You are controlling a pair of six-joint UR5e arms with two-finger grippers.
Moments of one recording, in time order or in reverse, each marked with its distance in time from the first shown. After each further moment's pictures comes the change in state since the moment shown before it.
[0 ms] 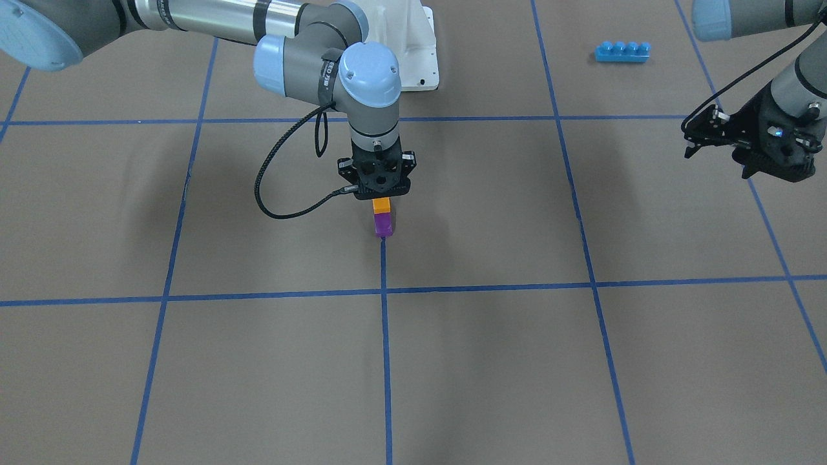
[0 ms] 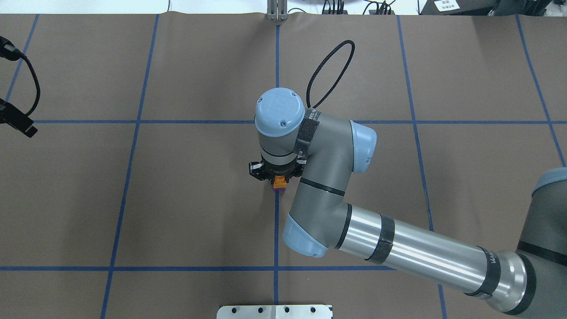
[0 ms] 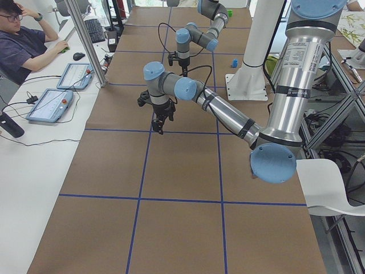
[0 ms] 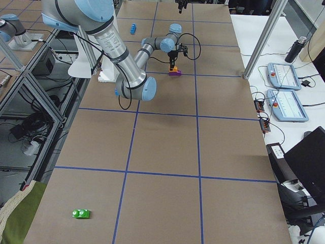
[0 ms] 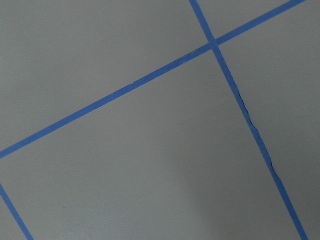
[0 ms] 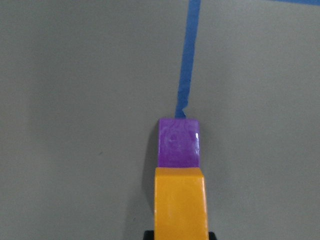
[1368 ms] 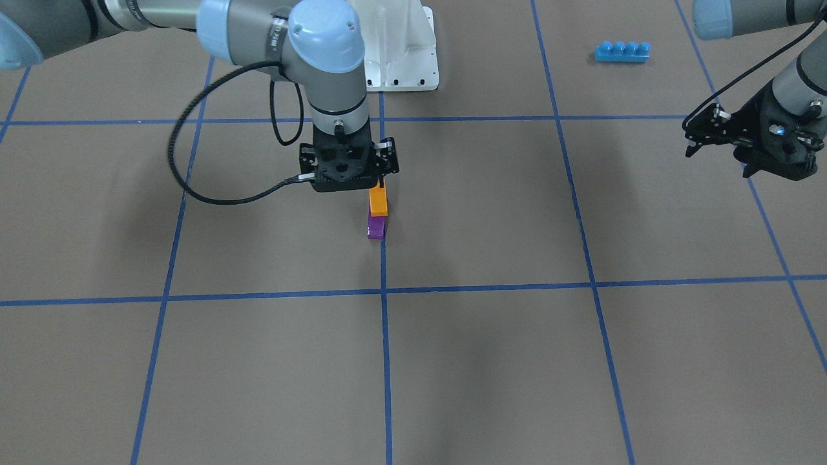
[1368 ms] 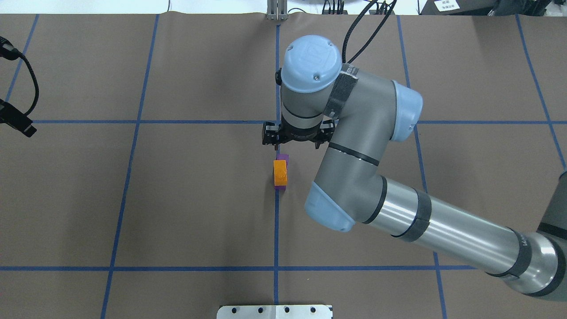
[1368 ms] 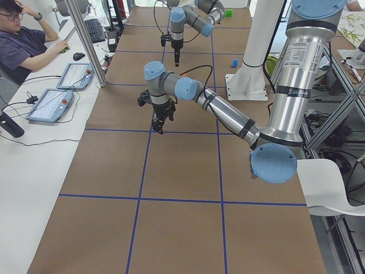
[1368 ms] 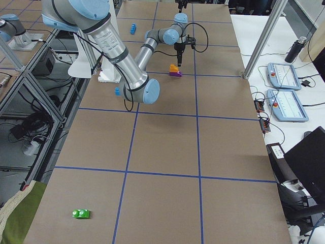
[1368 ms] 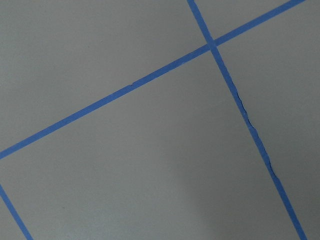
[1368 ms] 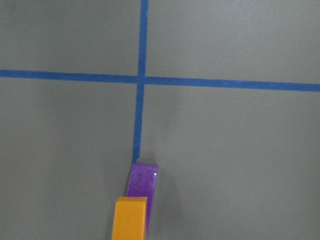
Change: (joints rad) left arm -0.010 0.004 -0.006 -0.001 0.000 0.000; right arm 0.157 -0.062 0.217 -0.144 0.021 -0.039
